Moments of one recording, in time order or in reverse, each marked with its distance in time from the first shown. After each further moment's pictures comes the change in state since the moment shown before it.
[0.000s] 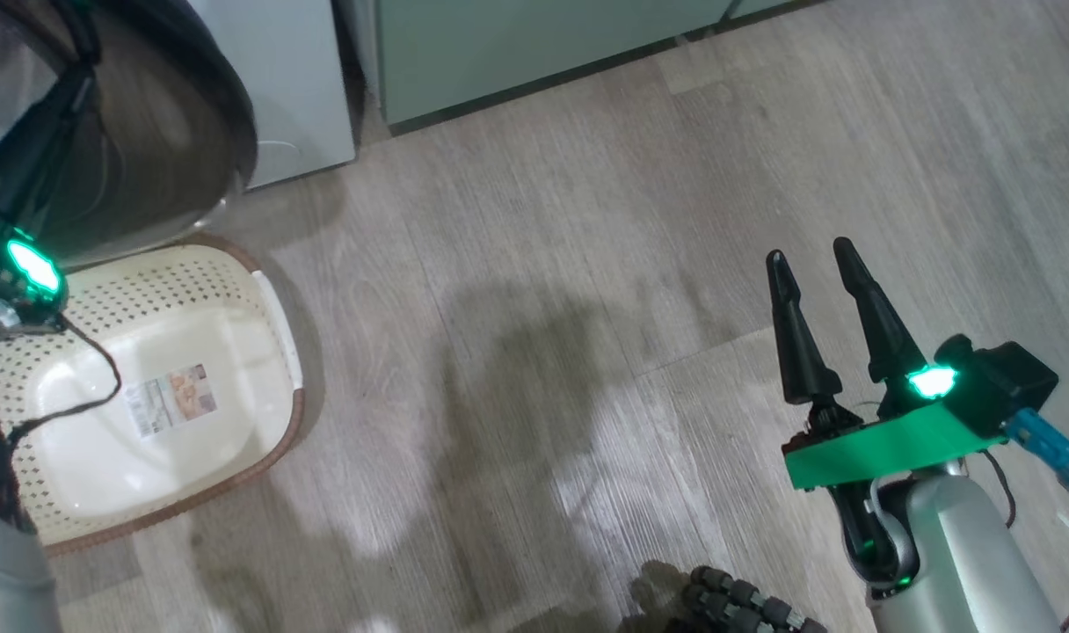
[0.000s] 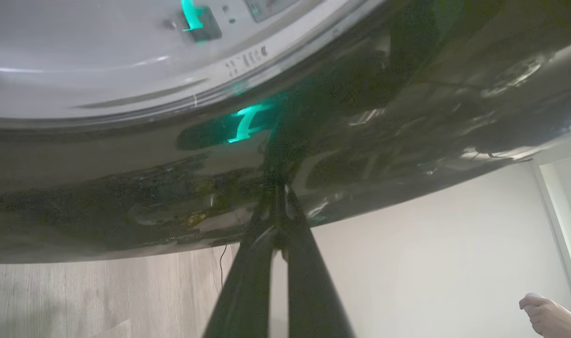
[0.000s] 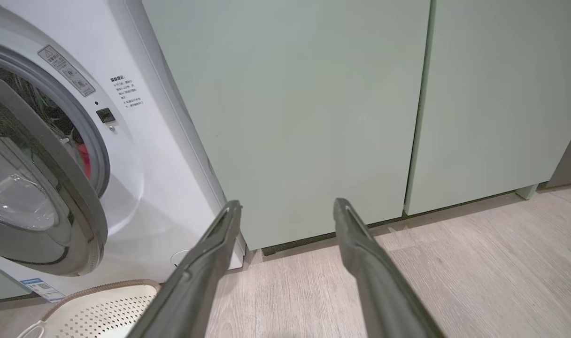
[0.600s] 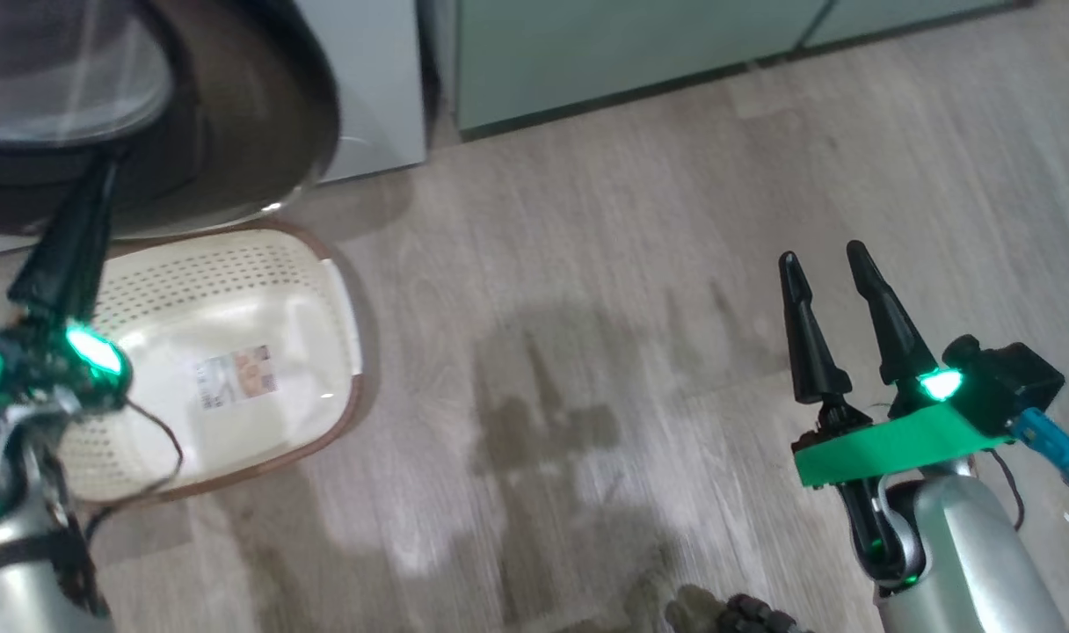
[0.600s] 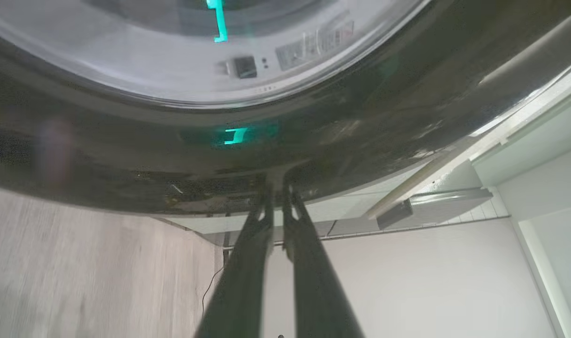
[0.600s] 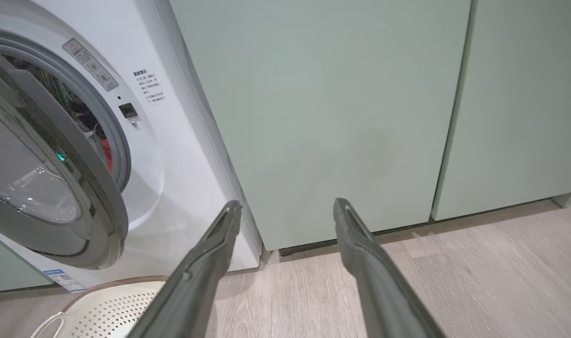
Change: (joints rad) left arm 0.138 -0.112 0.055 -0.024 -0.038 -0.063 -0.072; right arm -0.004 0.000 -0.025 0.027 -0.012 0.000 -0.004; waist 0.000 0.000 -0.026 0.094
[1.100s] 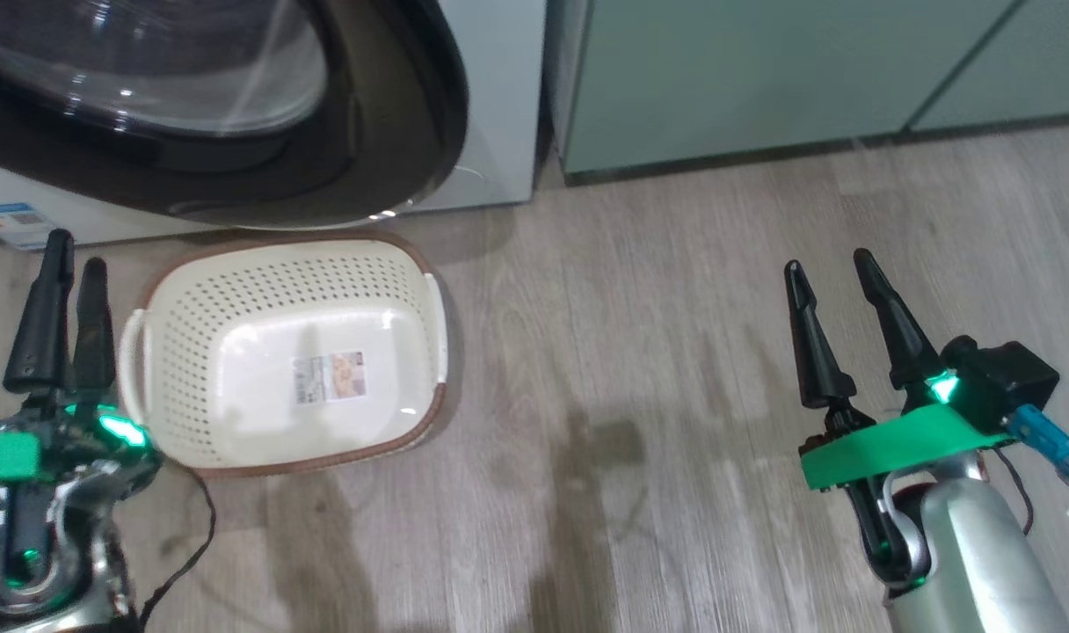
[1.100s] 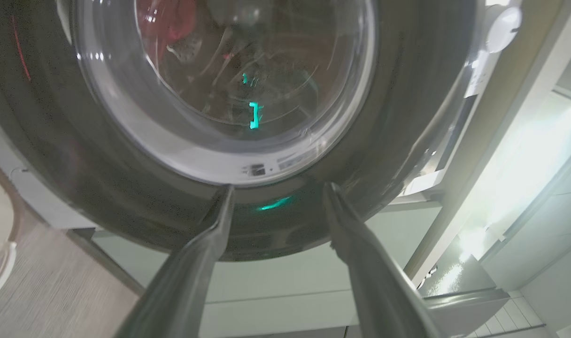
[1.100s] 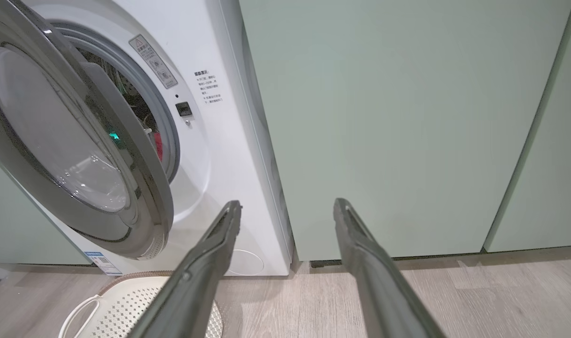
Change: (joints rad) left arm 0.215 -0.059 -0.048 -0.104 -0.031 -0.001 -0.347; right arm 0.003 0.000 -0.032 0.015 -0.065 0.000 0.031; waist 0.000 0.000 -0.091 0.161
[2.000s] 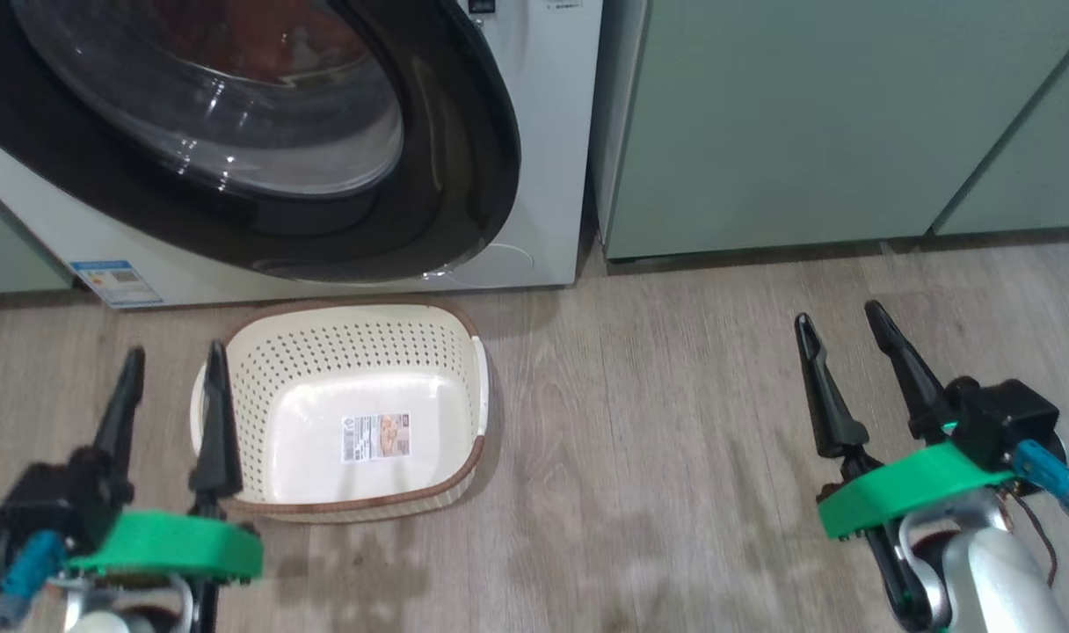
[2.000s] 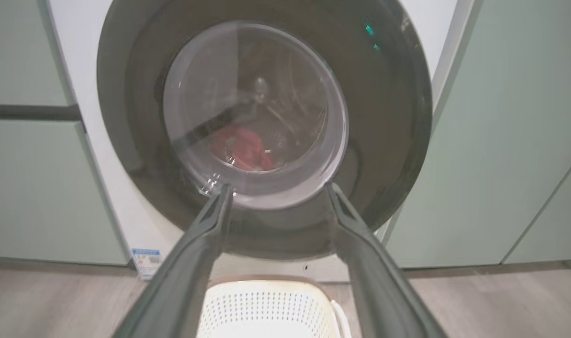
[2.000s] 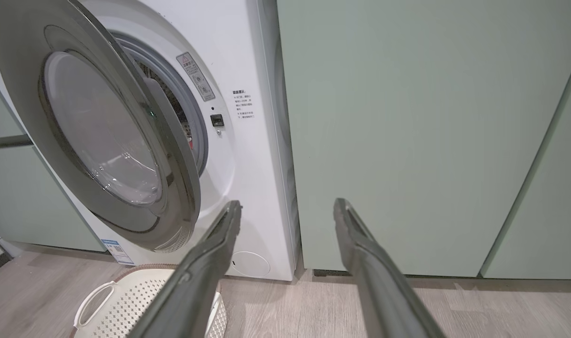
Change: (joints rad) left arm 0.237 0.159 -0.344 -0.160 1.290 0.211 -0.442; right arm 0.113 0.000 -0.039 -0.097 -0.071 0.000 0.109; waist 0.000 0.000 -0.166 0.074
